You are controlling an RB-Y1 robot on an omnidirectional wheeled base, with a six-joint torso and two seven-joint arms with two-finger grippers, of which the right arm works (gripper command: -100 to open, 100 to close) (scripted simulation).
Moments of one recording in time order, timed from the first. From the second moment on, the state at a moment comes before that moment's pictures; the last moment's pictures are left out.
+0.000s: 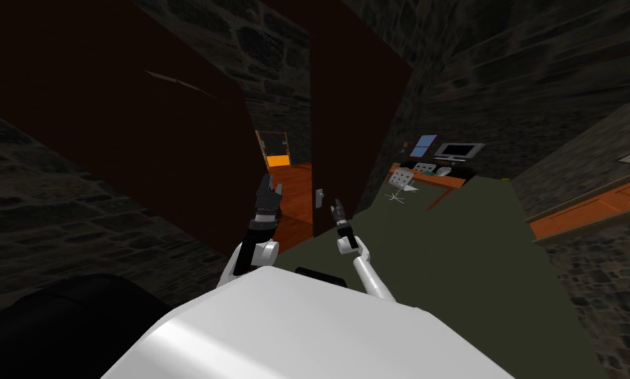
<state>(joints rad) -0.25 -0.02 0.27 -1.10 -0.01 -0.54 -0.21</state>
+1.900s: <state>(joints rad) -0.53 0.03 0.39 -0.61 0.01 -0.53 -0.22</state>
